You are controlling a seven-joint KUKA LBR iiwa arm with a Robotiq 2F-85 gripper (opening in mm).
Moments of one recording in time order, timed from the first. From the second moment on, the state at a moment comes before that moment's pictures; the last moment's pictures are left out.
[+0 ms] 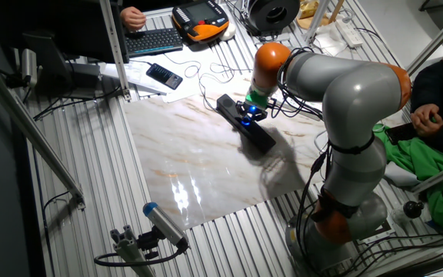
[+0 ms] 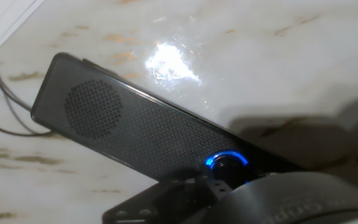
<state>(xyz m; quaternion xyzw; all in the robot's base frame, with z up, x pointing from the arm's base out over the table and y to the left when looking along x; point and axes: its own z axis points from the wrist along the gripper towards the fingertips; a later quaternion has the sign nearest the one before) 0.524 0.081 0.080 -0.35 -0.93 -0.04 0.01</state>
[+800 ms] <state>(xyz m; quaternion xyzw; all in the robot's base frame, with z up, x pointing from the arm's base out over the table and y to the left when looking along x) 0.524 0.081 0.079 -0.43 -0.90 -0.03 -0.01</state>
